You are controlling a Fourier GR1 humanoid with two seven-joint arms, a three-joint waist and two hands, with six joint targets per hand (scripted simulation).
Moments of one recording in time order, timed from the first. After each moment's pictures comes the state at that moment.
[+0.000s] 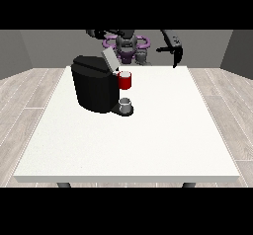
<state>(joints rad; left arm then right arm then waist) -0.10 0.09 0.20 -1.07 -0.10 -0.43 -0.45 -0.22 -0.01 0.17 -1.55 0.18 -0.15 -0.10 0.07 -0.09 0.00</state>
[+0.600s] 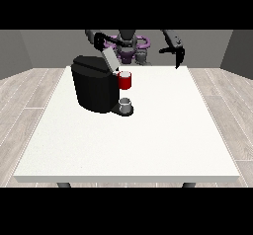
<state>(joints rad) -0.08 0.11 0.18 -1.17 -0.06 -0.43 -0.46 -0.42 -0.03 0.04 -1.37 0.19 -0.19 -0.11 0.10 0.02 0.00</state>
